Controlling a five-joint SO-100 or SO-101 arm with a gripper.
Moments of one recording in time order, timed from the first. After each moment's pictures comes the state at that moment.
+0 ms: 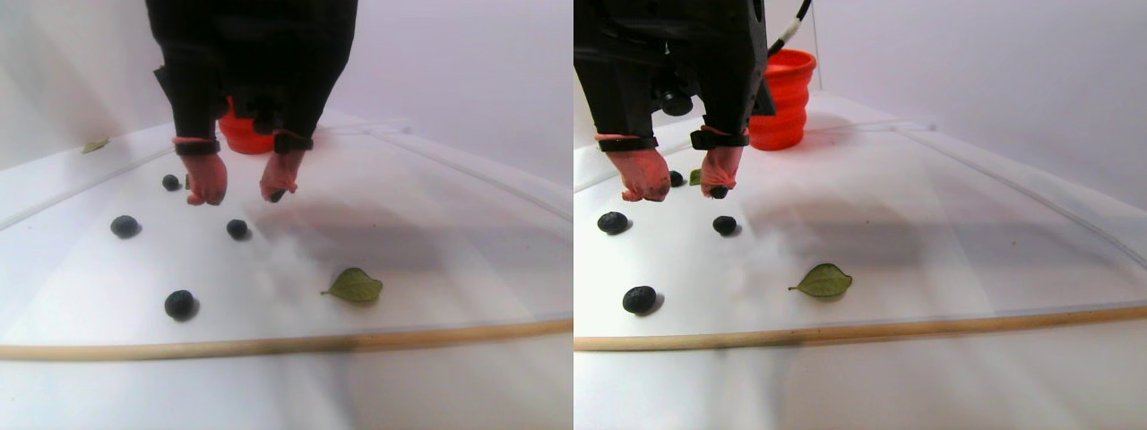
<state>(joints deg) 2.5 139.9 166.2 25.6 -100.8</state>
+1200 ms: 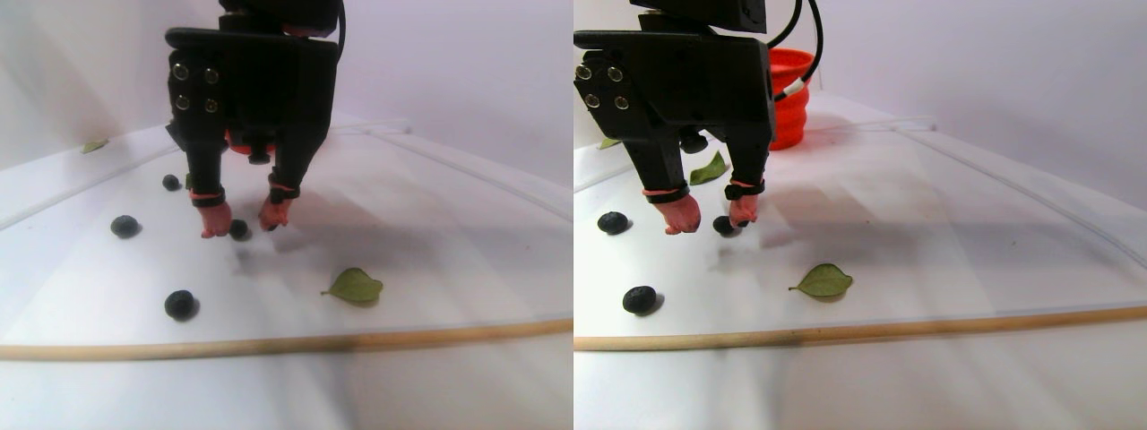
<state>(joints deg) 0.8 112.9 166.1 -7.6 -102.6</state>
